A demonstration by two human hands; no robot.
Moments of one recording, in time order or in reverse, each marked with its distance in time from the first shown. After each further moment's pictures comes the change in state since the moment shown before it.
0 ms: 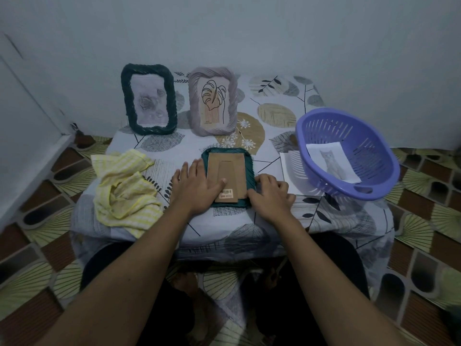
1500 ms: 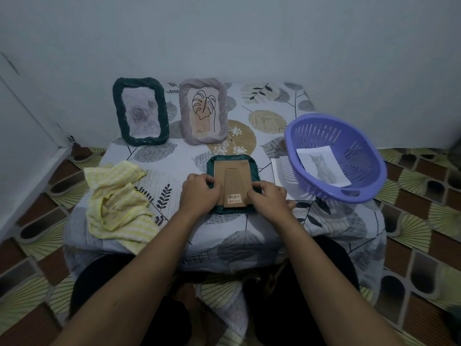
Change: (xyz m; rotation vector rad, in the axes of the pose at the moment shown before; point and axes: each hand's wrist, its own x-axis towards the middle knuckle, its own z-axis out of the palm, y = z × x) left_hand 0.001 0.037 -0.010 -0.477 0.071 -0.127; right_hand -0.006 0.001 -0.030 0.236 -0.065 0.105
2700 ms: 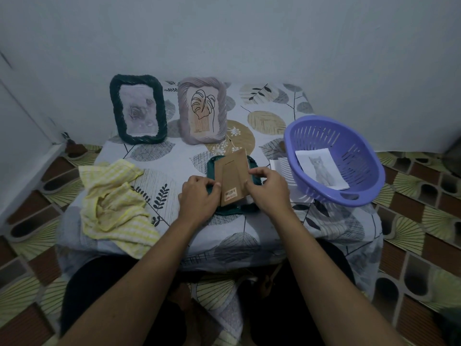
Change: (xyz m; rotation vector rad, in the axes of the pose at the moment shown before) left_hand -0.009 -0.007 0.010 -0.017 0.047 0.068; right_hand 0.008 -0.017 -0.007 0.173 0.206 -0.108
